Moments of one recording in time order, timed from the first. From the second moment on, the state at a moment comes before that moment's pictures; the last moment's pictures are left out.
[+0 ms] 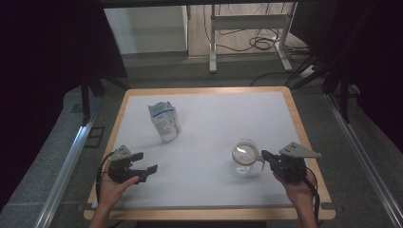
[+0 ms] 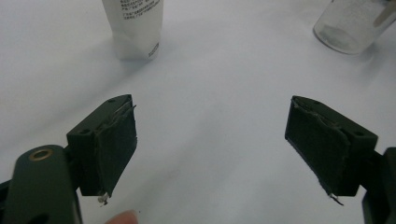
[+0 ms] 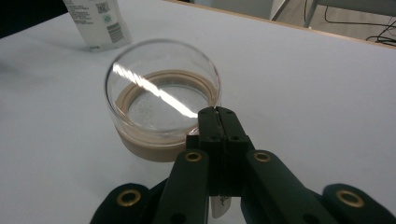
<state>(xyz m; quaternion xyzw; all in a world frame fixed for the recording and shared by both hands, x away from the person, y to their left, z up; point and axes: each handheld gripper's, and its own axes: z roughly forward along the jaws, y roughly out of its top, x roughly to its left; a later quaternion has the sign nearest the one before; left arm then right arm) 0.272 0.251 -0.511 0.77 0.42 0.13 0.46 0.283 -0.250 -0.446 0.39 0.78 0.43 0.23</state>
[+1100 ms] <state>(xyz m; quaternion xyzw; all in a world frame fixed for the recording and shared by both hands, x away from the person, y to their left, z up) 0.297 0.128 -0.467 0.79 0.32 0.10 0.52 0.286 -0.257 -0.457 0.40 0.78 0.43 0.22</state>
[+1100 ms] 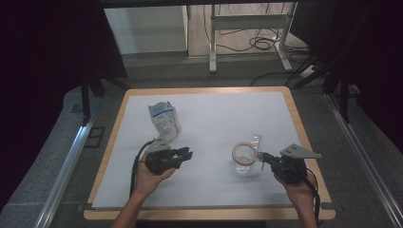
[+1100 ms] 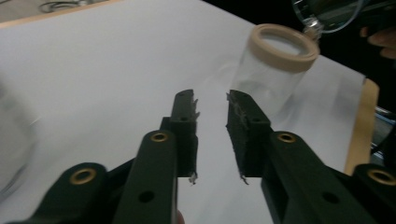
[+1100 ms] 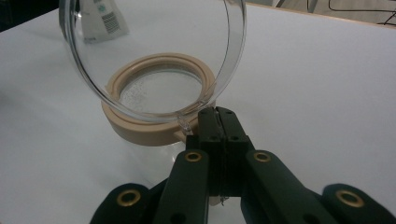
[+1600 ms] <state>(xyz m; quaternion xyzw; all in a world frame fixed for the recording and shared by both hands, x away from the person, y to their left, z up) 0.314 0.058 -0.455 0.79 0.30 0.06 0.53 0.286 -0.257 -0.458 0.40 0.78 0.44 0.21</state>
